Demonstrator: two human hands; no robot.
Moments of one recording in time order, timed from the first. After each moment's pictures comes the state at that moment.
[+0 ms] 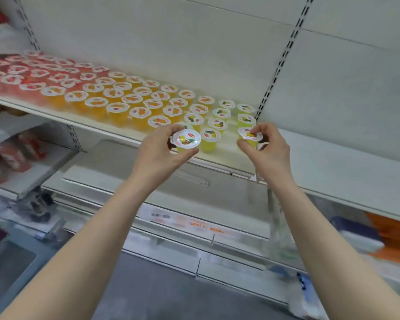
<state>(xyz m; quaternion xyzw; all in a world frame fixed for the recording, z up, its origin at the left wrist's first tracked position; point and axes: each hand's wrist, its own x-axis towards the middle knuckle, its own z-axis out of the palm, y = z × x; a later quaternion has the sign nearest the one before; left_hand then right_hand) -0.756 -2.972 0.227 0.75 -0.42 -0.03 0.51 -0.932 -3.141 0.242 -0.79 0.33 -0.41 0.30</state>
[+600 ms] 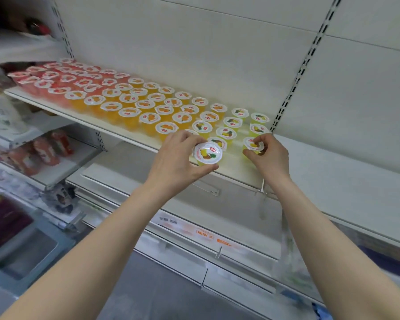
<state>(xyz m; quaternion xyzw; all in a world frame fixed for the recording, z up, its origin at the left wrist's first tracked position) -0.779 -2.998 0.230 0.80 -0.48 0.08 0.36 -0.902 -3.217 0.208 -0.82 0.36 -0.32 0.30</state>
